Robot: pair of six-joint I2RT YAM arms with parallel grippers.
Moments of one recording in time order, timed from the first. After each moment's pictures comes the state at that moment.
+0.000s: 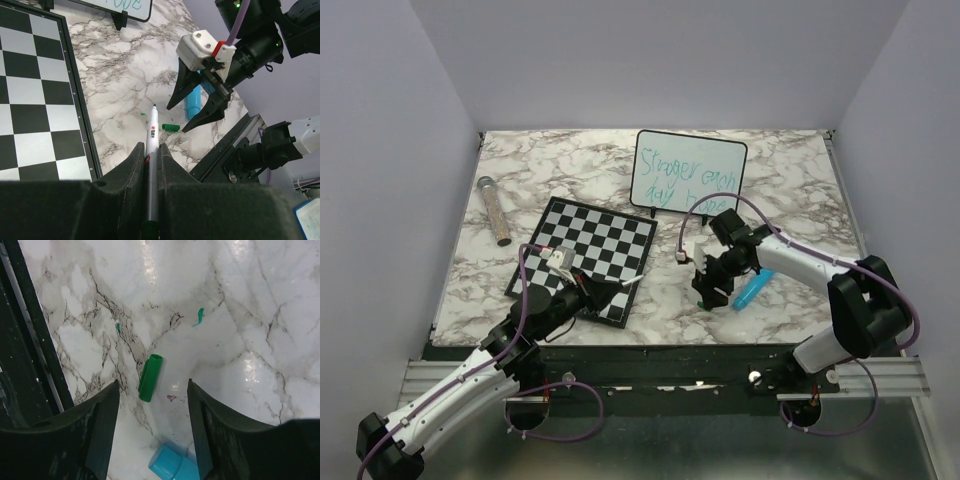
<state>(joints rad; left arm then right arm) -0.77 0.37 0.19 0.07 0.04 -0.70 0.52 1.50 0.87 -0.69 -0.55 -0.75</state>
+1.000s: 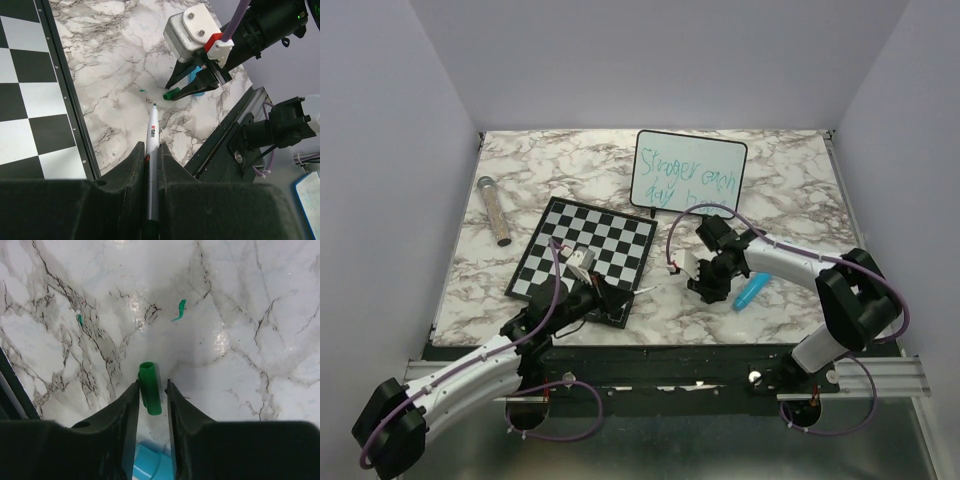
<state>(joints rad) -0.77 0.63 0.13 0.30 0.15 -0.71 0.61 1.58 0.88 -0.66 -0.33 -0.77</state>
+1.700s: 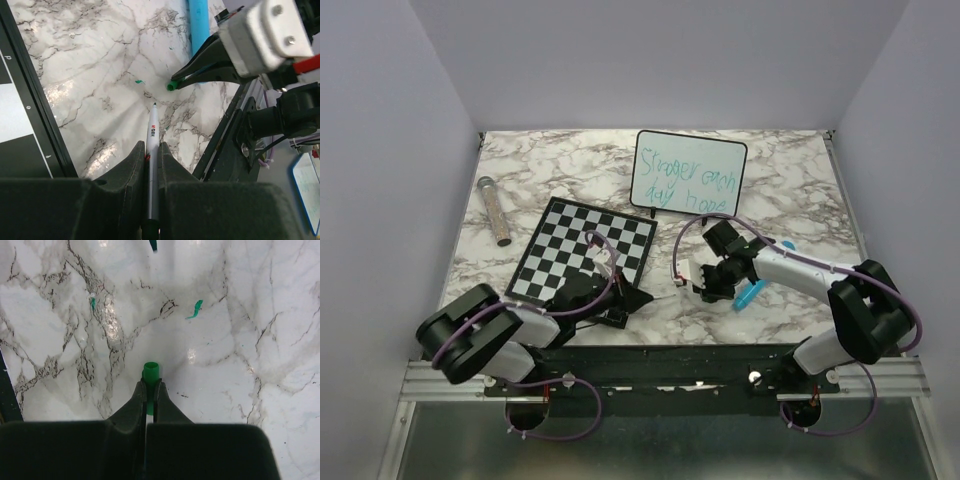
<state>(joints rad) -0.77 1.31 0.12 0.97 0.27 -0.74 0.61 1.50 0.80 -0.61 -0.36 -0.96</state>
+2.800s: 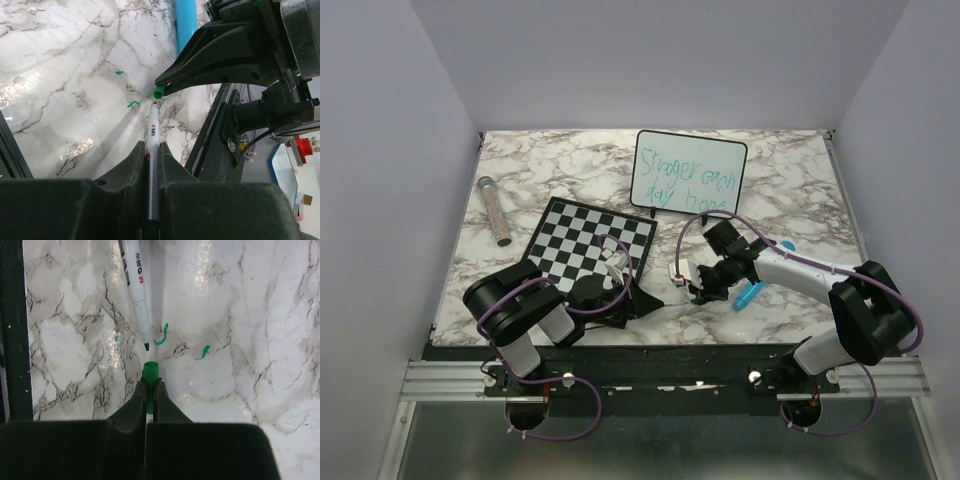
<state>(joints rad) -0.82 1.69 0.15 1.33 0.32 -0.84 0.61 1.48 0.78 -0.54 -0.54 -1.00</state>
